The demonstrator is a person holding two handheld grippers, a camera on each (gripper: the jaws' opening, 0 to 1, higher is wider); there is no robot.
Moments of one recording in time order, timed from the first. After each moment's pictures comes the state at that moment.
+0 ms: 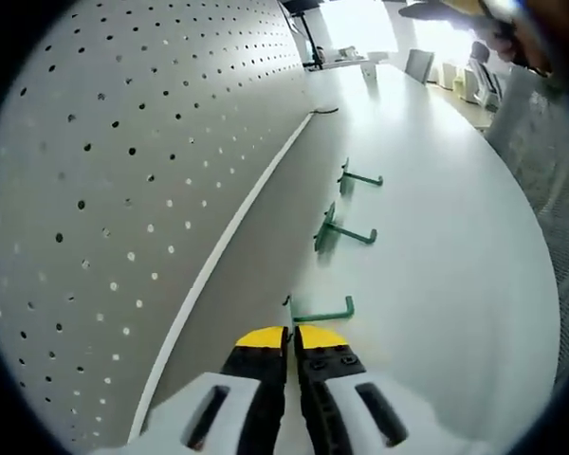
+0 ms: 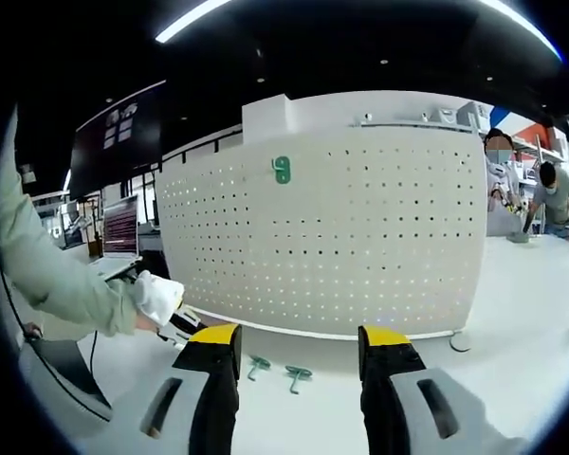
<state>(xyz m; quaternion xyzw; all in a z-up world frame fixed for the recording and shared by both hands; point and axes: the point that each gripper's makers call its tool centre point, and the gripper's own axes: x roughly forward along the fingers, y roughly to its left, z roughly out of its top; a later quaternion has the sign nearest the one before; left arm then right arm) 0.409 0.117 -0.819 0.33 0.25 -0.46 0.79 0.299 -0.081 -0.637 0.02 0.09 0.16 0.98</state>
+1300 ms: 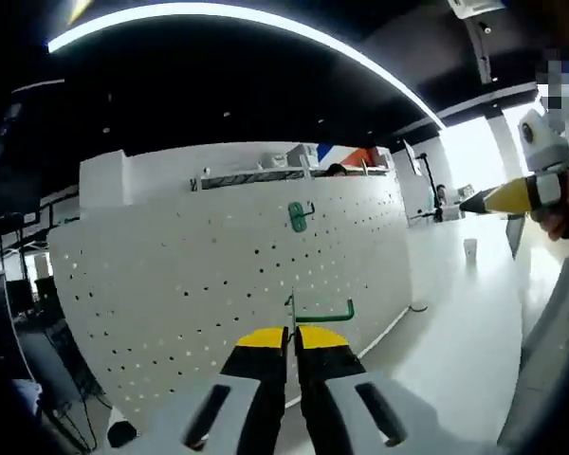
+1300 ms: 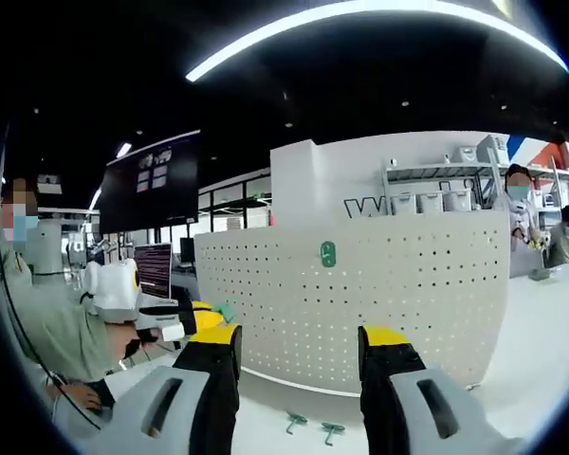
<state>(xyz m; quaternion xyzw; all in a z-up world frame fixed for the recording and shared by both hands) 0.353 0.129 -0.565 0.04 -0.03 -0.26 0.96 0.275 -0.037 -0.527 0.03 -0.02 0.22 0.97</state>
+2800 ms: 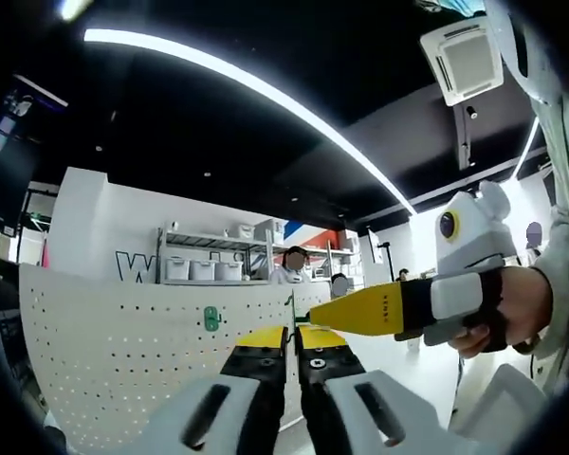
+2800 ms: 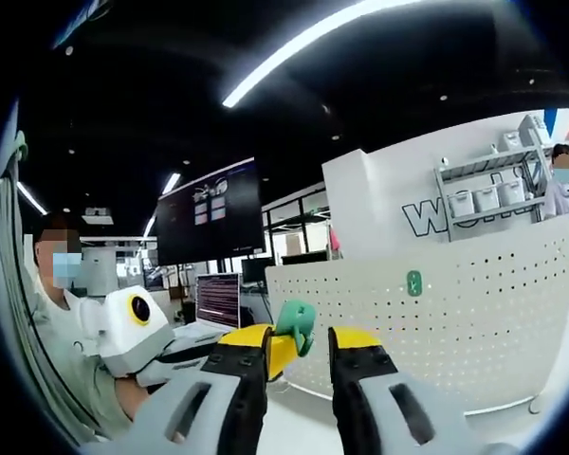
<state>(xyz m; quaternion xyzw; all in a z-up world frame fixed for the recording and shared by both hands) 0.262 0.042 -0.492 -0.02 -0.15 -0.38 0.91 0.255 0.034 -0.481 0.08 -0.04 0.35 0.93</state>
